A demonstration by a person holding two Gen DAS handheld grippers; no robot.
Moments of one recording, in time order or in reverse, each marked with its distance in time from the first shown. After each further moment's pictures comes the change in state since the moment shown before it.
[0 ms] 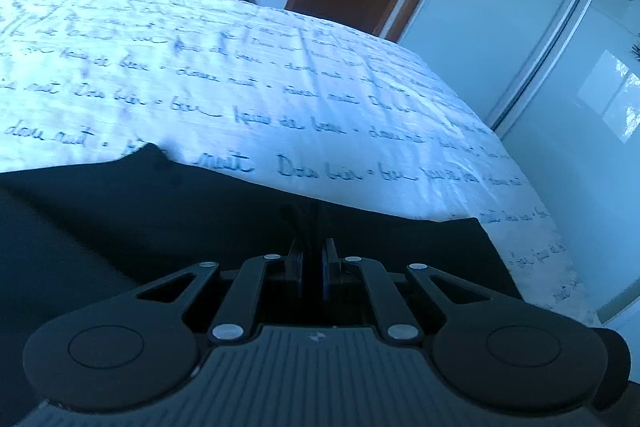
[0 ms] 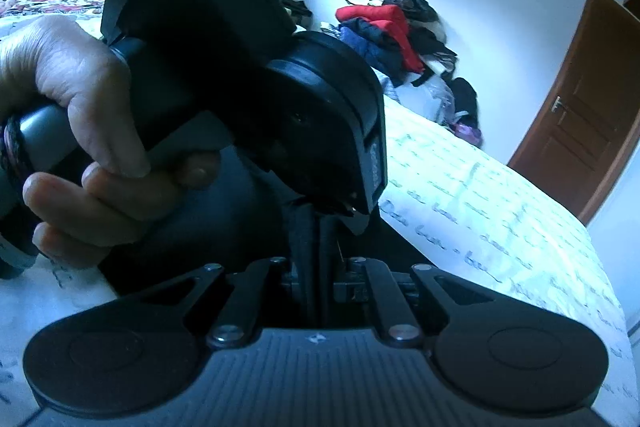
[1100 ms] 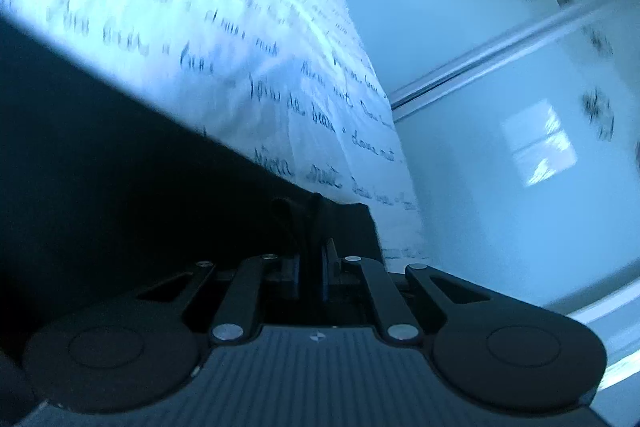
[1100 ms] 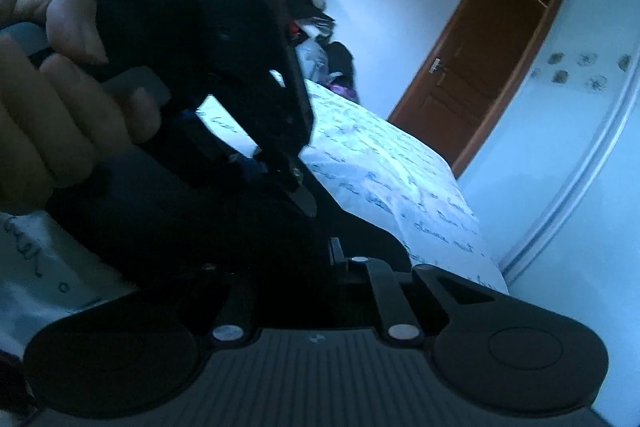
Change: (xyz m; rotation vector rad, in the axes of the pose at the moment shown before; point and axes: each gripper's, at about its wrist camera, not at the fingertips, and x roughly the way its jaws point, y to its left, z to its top) left arm 0.075 -0.108 -0.020 -0.277 0.167 -0.351; right arm -0.040 -0.072 -0.034 0.058 0.086 -0.361
